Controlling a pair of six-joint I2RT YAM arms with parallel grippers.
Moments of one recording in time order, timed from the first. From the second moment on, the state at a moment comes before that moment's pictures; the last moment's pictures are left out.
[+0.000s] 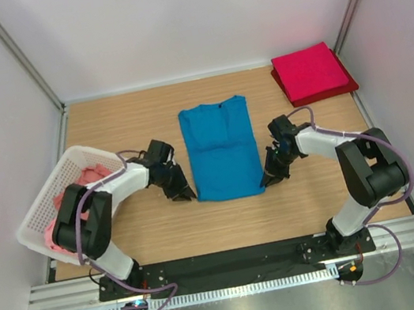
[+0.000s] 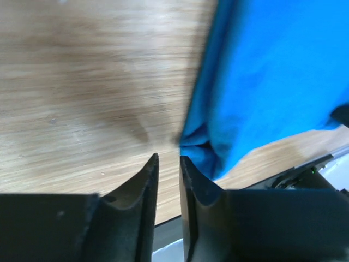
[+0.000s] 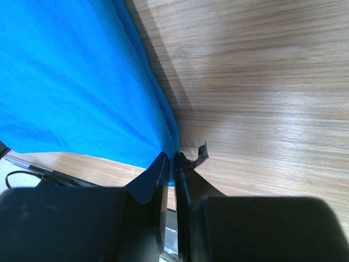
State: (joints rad) left arm -0.46 1.65 0.88 -0.48 0.35 -0.76; right arm 0.31 1.62 0.85 -0.58 -0.36 0.71
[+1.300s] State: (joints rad) left arm -0.47 1.66 0.99 -0.52 0.39 -0.68; right arm 0.31 1.60 0.85 -0.60 -0.34 0.71
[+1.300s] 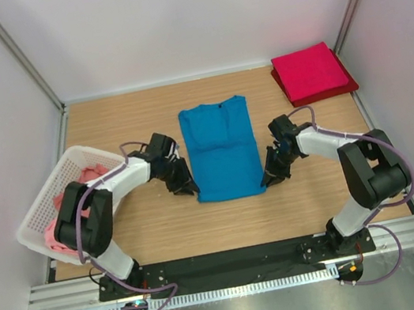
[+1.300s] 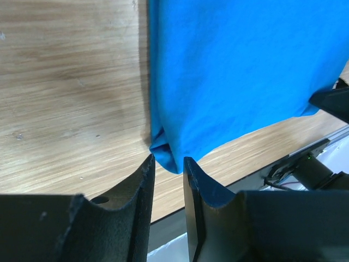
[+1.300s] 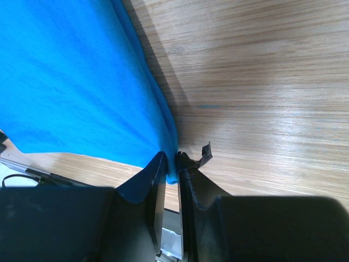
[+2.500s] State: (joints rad) left arm -0.56 1.73 0.93 -0.48 0.43 -0.72; right arm 0.31 1.60 0.84 -0.60 -0.34 0.70
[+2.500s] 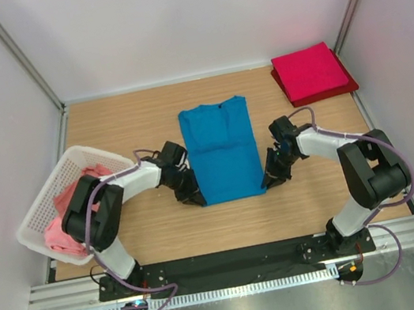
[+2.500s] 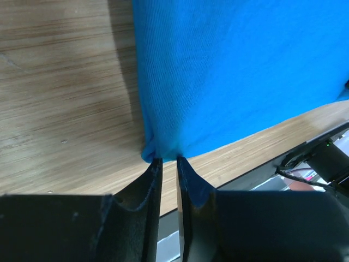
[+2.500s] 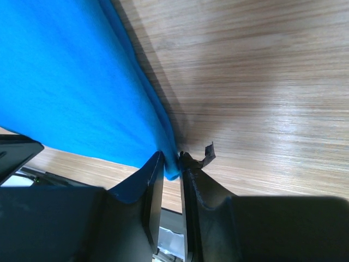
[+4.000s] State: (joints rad) left arm -0.53 1.72 0.92 -0.51 0.45 -0.76; right arm 0.31 1.56 0.74 -0.54 -0.40 0.66
